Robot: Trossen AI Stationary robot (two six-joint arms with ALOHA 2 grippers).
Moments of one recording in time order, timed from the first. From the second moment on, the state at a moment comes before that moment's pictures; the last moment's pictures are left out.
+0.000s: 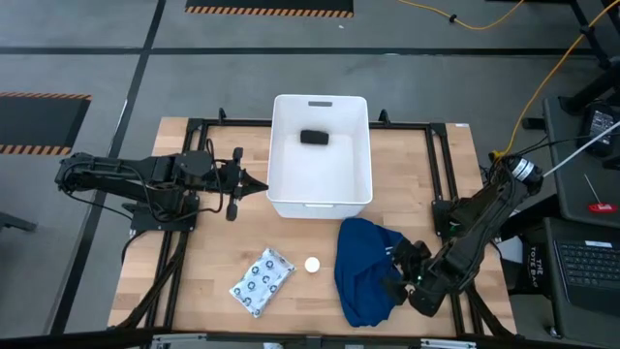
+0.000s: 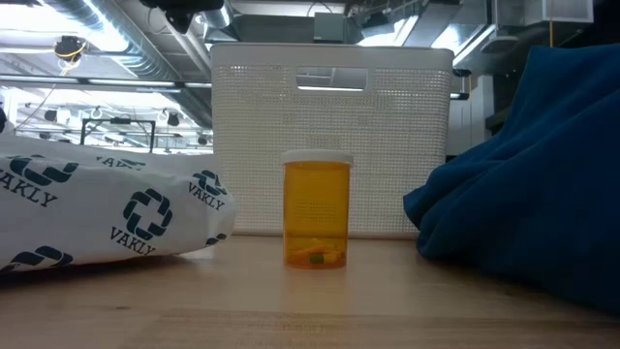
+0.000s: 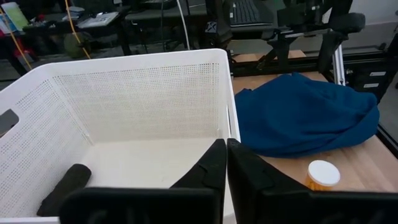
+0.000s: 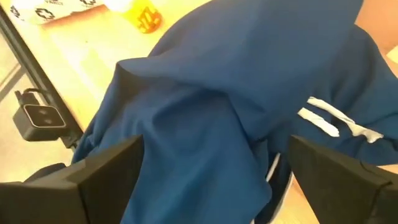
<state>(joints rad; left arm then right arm) -0.03 0.81 0.76 -0.24 -0.08 0.05 0.89 1.47 1.10 -0.89 0.47 1.64</state>
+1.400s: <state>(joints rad) -0.03 0.81 0.76 -0.24 -0.08 0.05 0.87 1.50 1.10 -0.83 0.35 1.61</state>
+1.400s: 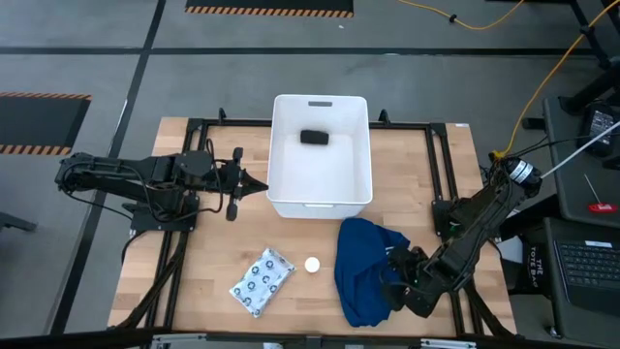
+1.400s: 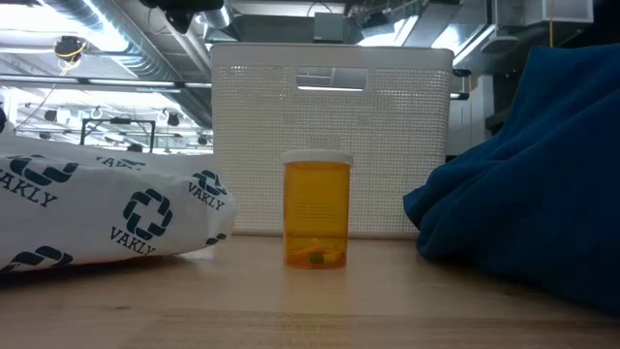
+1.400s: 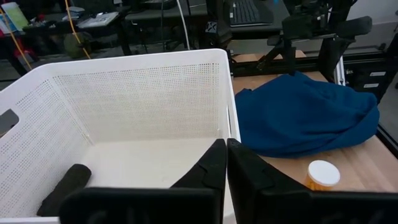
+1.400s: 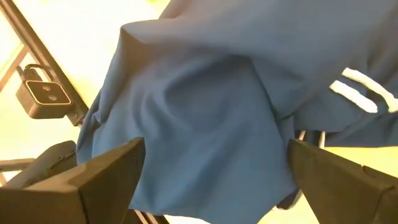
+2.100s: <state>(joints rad) -0.03 0.81 0.76 -0.24 -0.08 0.05 0.87 1.50 1.10 -0.59 0.35 1.58</state>
